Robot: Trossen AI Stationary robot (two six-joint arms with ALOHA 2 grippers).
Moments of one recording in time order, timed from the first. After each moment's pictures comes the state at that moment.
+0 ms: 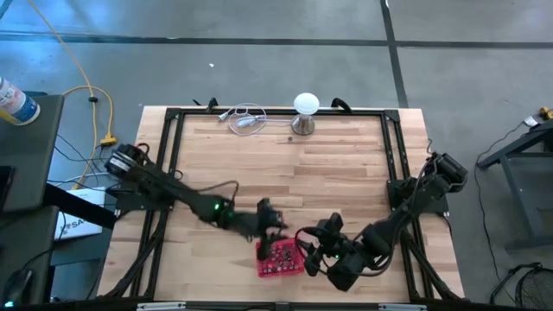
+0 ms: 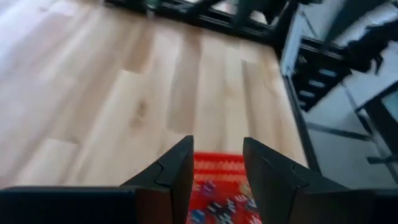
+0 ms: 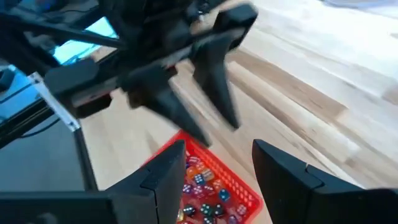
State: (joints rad) left arm -0.43 1.66 1.08 0.16 -0.31 -0.47; right arm 0.72 1.72 1.39 -0.57 0.85 1.17
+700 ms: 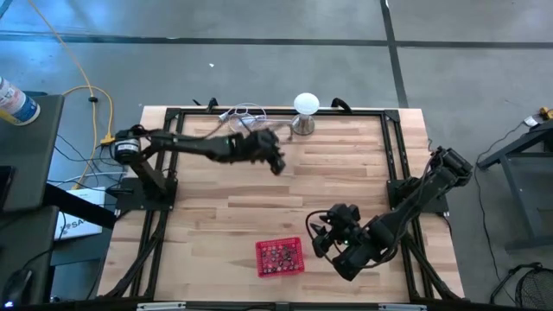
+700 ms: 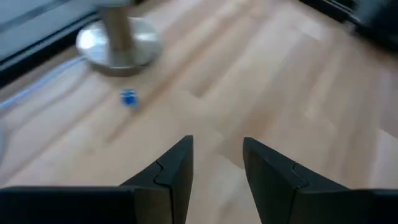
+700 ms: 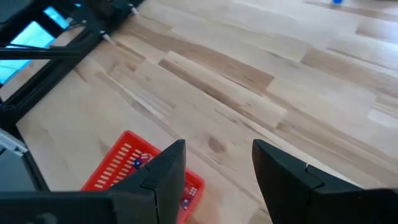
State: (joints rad) left arm 0.19 1.65 1.08 -0.02 -0.23 -0.39; right arm 0.70 1.65 1.39 -0.94 0.83 1.54
